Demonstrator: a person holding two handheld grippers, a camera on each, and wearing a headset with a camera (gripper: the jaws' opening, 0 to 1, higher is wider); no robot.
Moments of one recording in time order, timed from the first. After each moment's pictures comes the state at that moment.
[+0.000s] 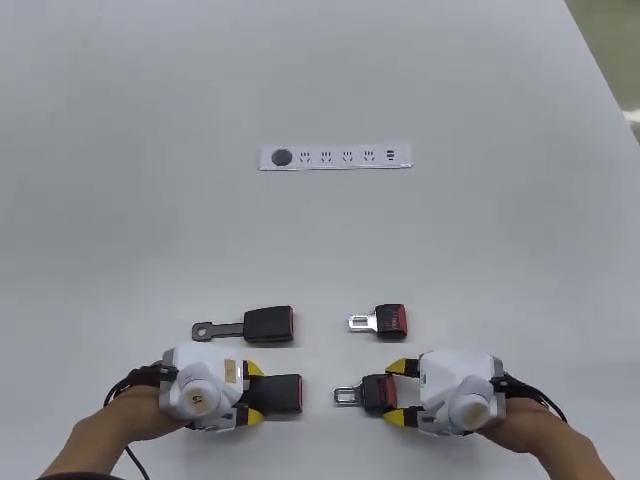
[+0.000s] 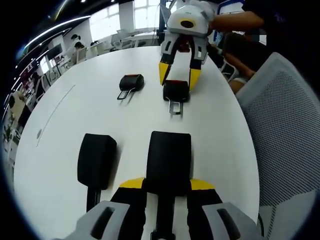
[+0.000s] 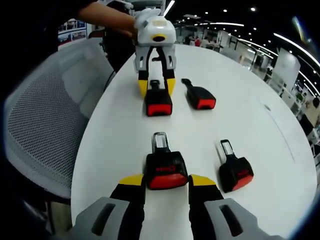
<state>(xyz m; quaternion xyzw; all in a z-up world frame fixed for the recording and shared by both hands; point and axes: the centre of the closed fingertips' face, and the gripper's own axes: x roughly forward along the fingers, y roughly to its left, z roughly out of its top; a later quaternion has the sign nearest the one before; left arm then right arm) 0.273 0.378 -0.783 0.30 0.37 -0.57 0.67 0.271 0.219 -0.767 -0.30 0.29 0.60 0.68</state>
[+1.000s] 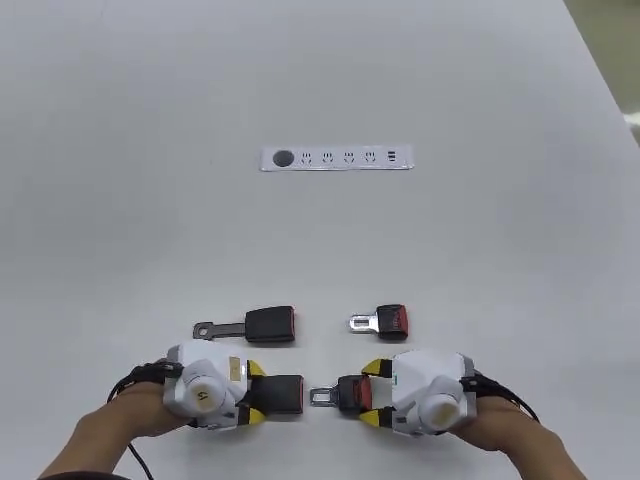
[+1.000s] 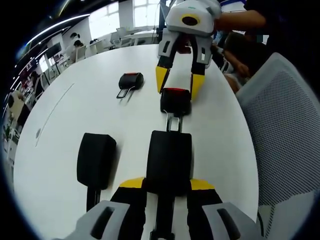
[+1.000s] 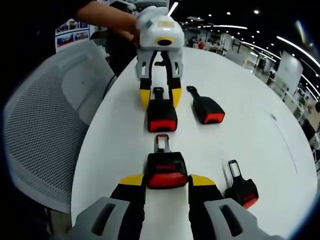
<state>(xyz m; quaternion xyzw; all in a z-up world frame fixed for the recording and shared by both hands) 0.272 0.377 -0.780 0.30 0.38 -0.57 0.66 0.269 0.255 -0.763 -0.30 0.28 0.61 0.68</state>
